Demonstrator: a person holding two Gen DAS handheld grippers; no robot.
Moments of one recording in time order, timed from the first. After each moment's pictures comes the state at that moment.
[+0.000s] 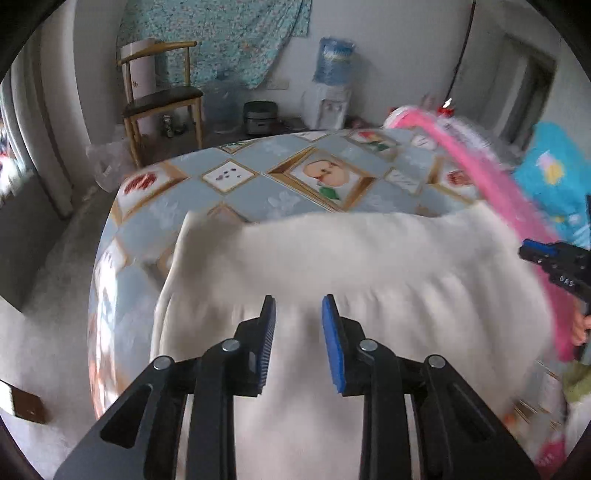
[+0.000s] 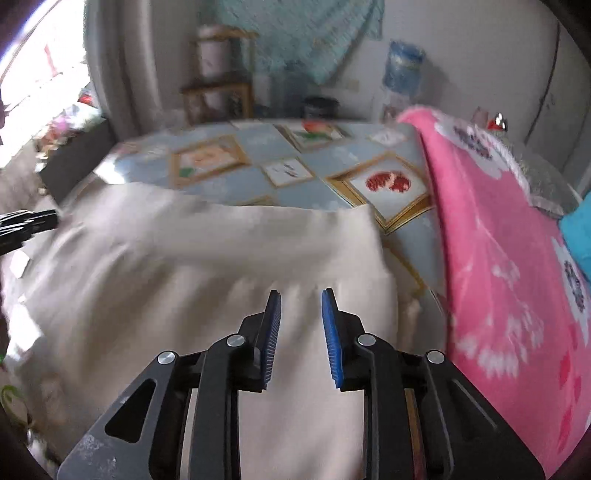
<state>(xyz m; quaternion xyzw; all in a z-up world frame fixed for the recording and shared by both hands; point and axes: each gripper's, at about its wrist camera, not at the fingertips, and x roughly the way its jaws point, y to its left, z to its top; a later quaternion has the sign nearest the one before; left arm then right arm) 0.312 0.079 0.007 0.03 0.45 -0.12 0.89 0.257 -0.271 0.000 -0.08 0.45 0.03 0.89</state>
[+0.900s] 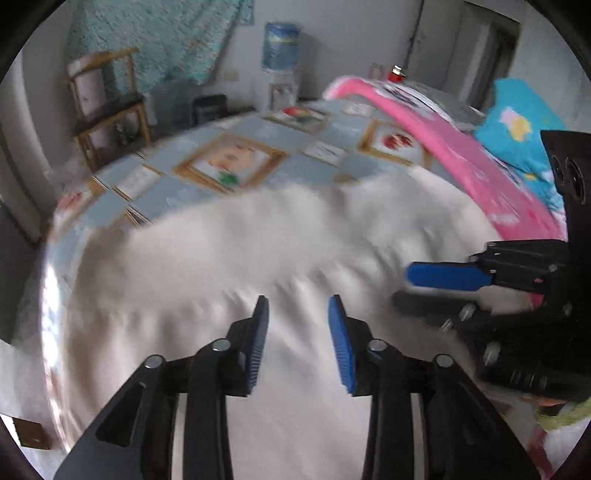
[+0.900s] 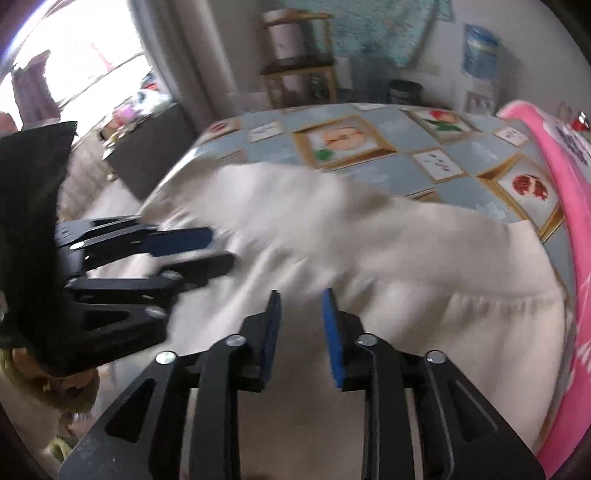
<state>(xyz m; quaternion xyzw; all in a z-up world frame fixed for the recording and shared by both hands) 0.271 -0.007 0.006 0.04 0.47 -0.22 0.85 0.218 -0.158 -0.002 -0.03 0.47 0.21 0.85</state>
